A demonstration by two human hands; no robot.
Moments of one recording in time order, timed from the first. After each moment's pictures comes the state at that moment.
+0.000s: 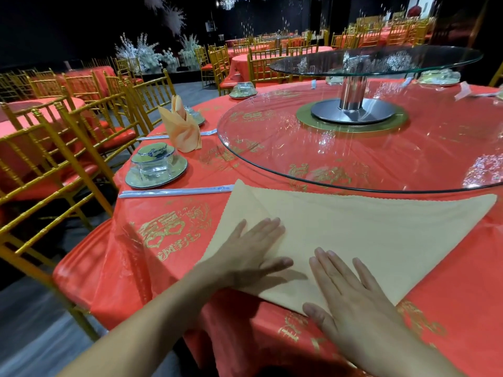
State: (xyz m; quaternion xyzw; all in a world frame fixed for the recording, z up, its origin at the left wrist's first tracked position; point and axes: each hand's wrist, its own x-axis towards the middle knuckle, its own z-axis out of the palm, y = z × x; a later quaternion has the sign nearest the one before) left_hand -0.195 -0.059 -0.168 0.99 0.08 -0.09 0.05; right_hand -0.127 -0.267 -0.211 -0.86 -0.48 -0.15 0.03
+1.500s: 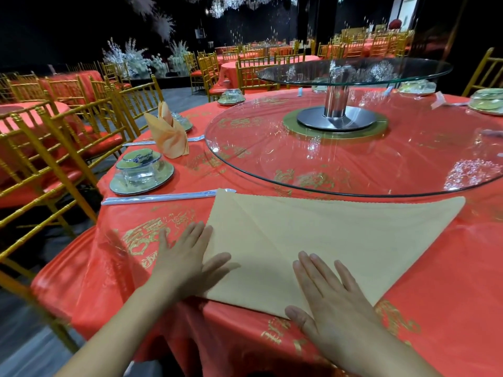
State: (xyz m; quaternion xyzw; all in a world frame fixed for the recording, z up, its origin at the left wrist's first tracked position) left_hand -0.238 -0.024 -0.171 0.96 0.28 -0.01 0.01; right_hand -0.127 -0.264 -0.210 -0.87 -0.47 -0.14 0.07
